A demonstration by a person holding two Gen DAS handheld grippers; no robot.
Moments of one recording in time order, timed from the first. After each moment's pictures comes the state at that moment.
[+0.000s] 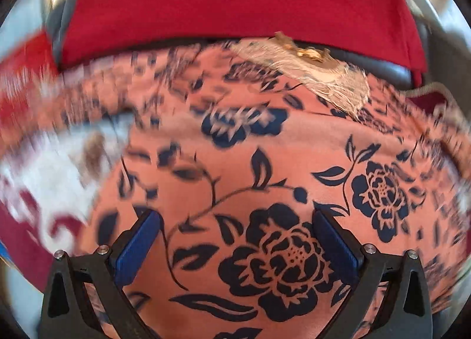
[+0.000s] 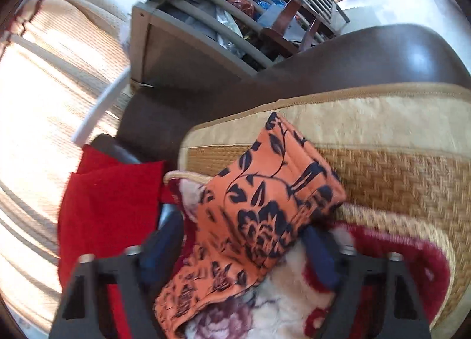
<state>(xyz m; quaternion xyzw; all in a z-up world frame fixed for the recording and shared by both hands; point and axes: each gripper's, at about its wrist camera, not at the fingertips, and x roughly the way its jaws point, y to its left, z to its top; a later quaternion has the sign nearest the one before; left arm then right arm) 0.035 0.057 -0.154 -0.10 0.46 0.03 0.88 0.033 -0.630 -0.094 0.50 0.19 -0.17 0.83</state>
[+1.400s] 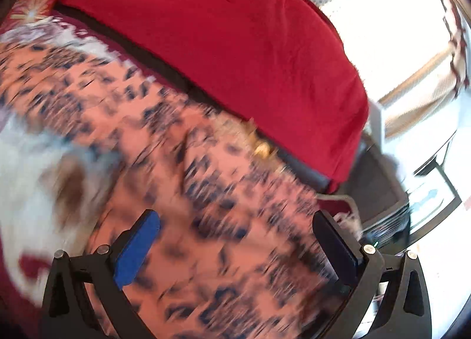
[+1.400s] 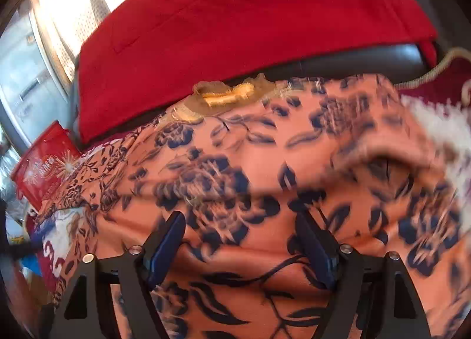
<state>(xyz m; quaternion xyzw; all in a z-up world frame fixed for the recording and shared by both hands) 0.072 0.164 -0.093 -0.37 0.33 -0.13 0.86 0.132 -0.201 -0.126 0.10 0.37 0.19 0.90</state>
